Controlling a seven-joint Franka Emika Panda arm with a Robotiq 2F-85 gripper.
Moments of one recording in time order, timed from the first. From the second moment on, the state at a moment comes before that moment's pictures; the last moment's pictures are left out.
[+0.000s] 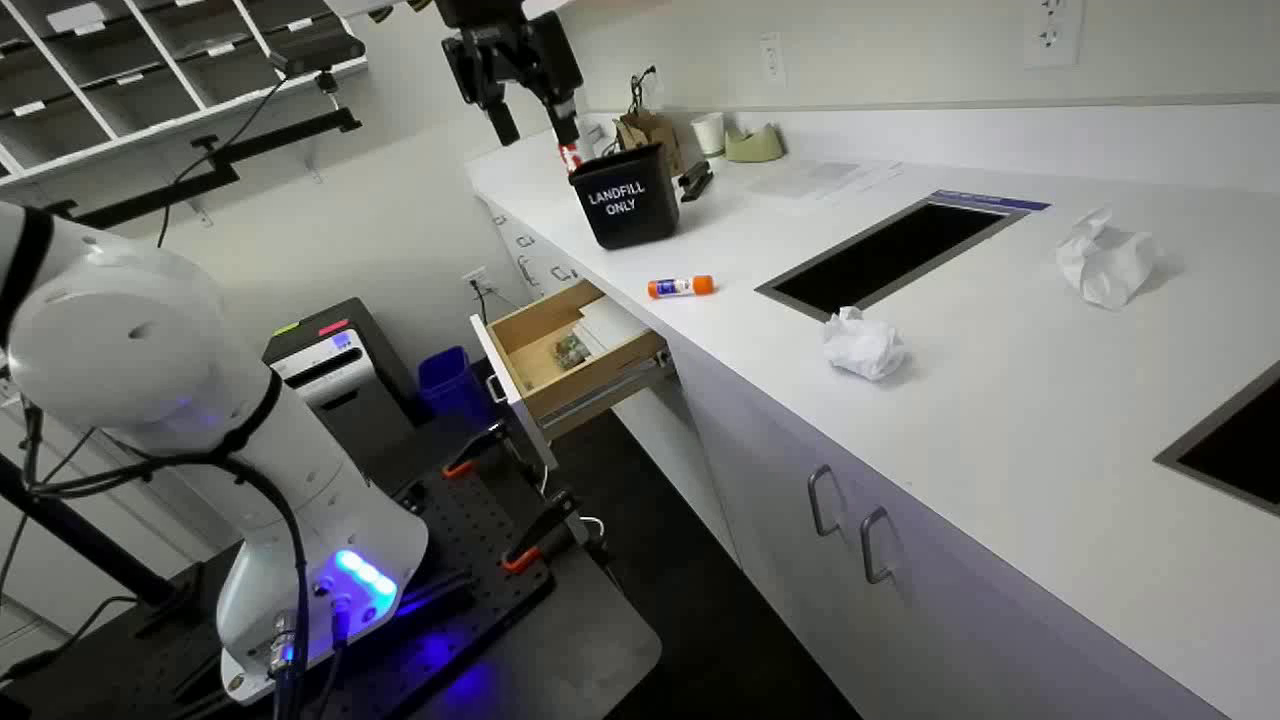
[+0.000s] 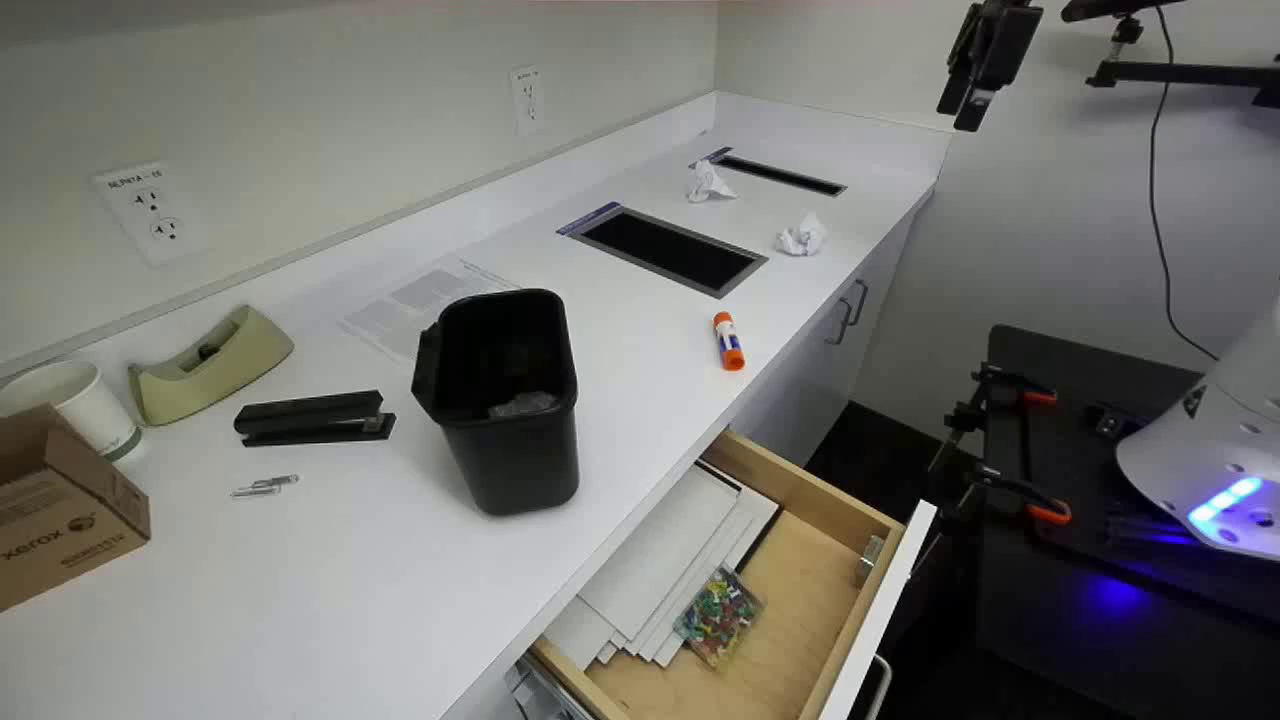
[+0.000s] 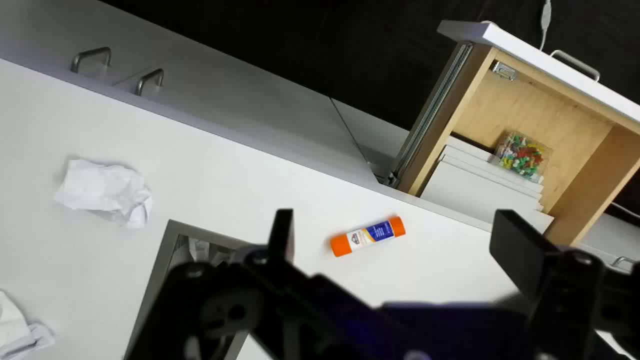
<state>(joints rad) 0.01 -0.65 -0.20 -2.50 0.02 1.94 -0.38</state>
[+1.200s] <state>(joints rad) 0.24 -0.66 0.03 -2.62 0.03 1.94 -0.43</state>
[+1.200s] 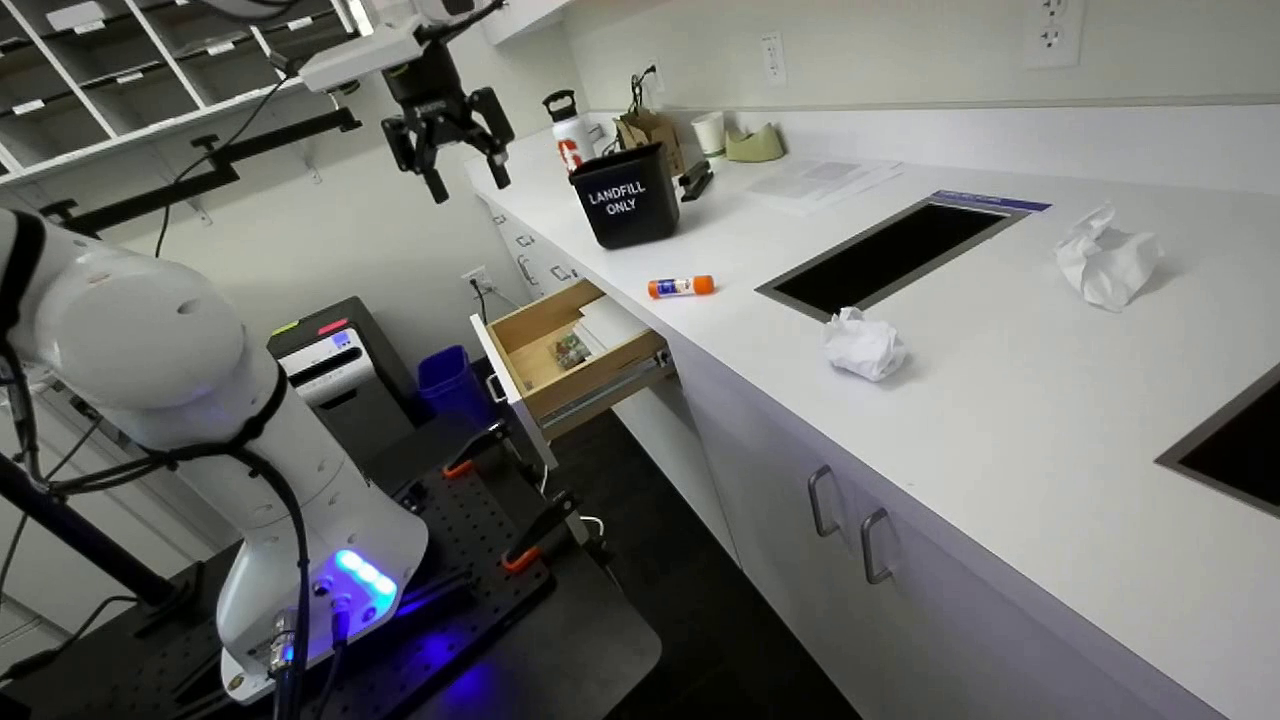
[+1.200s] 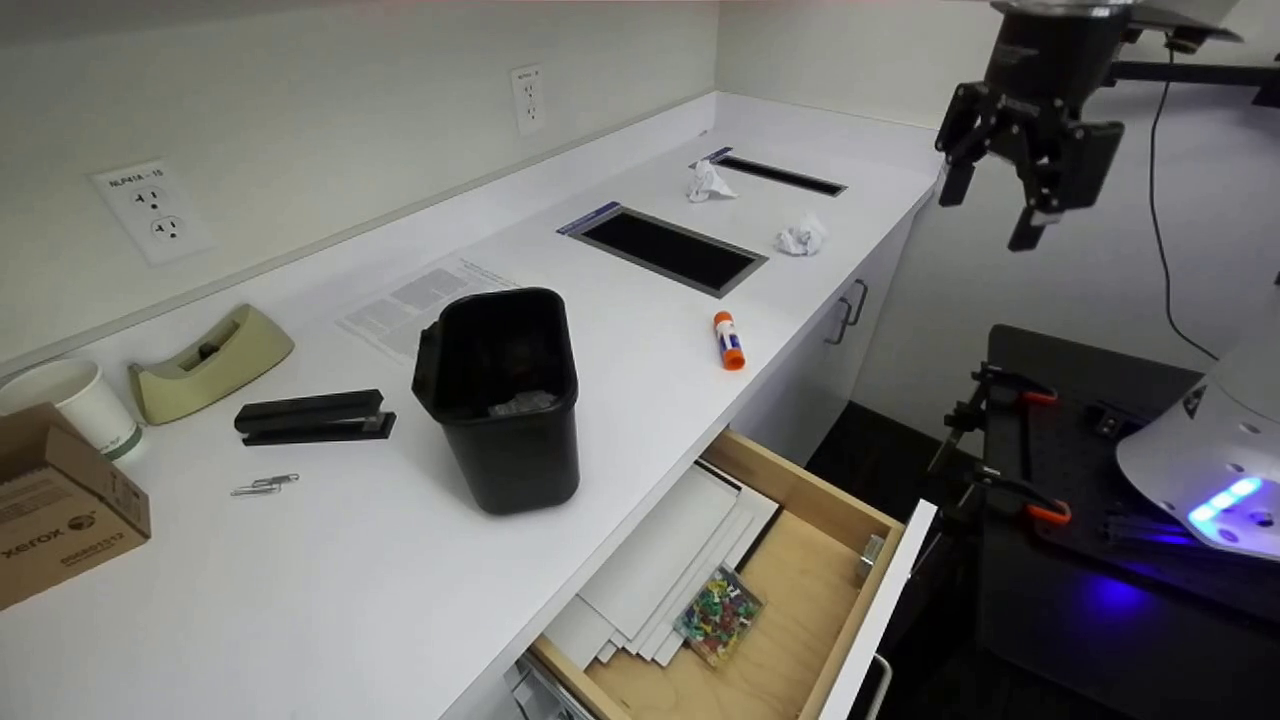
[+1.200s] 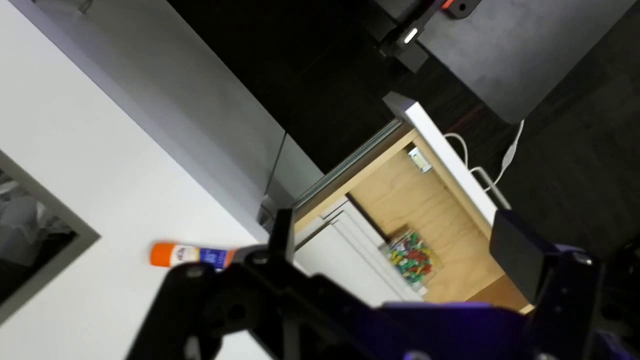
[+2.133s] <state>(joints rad) 0.51 -0.66 0.19 -2.72 0.07 1.99 -0.49</state>
